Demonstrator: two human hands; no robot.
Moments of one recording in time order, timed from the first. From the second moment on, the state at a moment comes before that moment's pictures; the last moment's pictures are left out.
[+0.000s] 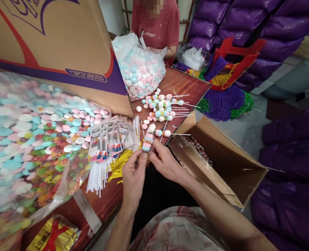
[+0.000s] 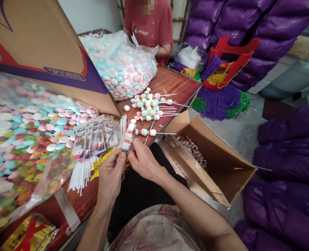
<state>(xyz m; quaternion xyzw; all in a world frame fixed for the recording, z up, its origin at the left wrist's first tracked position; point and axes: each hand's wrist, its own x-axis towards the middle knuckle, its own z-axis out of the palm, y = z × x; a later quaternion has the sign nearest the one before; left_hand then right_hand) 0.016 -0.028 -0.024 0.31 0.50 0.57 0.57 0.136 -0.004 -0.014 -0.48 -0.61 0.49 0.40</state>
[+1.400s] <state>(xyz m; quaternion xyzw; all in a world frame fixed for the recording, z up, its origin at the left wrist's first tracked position) 0.071 -0.023 -0.006 0.33 0.40 0.45 0.72 0.196 -0.059 0.005 -0.55 -0.48 0.48 0.50</state>
